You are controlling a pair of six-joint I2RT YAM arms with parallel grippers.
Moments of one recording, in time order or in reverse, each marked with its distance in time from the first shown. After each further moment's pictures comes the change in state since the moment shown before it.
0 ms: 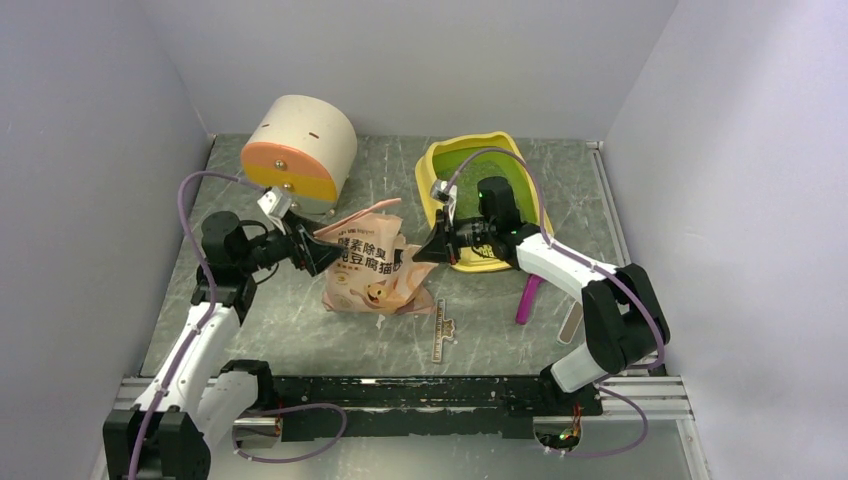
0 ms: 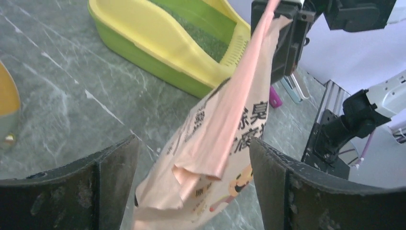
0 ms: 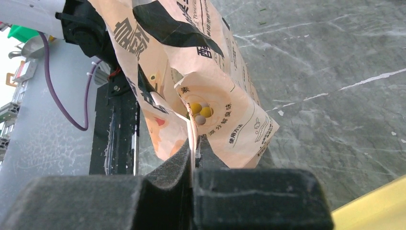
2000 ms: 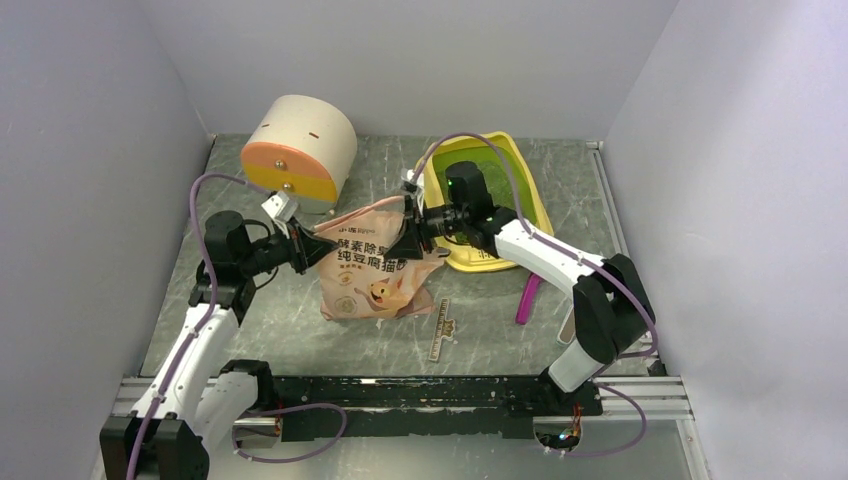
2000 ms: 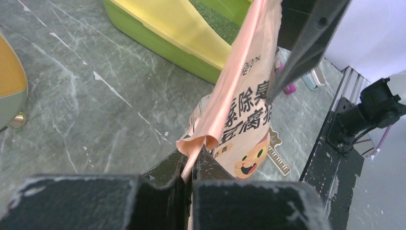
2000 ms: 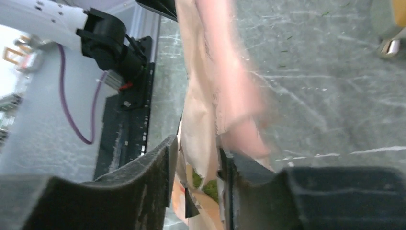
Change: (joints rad) left arm -0.014 -0.017 0.009 -0.108 -0.060 0.085; right arm 0.154 0.077 0.208 -0.037 0.058 -0.006
